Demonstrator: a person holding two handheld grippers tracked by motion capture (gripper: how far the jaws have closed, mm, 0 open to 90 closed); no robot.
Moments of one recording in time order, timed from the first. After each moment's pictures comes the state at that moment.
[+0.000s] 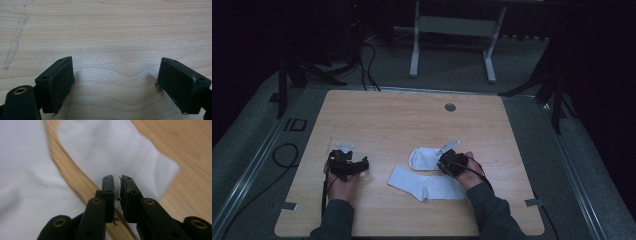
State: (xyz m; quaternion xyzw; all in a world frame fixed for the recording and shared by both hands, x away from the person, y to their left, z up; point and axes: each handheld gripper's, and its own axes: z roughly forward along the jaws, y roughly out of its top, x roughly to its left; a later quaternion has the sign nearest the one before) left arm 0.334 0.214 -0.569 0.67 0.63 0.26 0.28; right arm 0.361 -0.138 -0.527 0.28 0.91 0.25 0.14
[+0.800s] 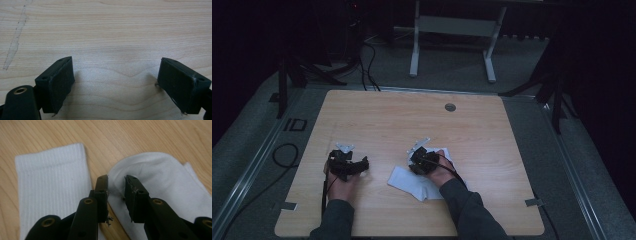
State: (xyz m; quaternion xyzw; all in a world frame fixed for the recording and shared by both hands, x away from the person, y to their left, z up) left arm 0.334 0.214 -0.569 0.67 0.63 0.26 0.28; right arm 0.372 -0.058 -0.542 0.27 0.92 0.26 0.10
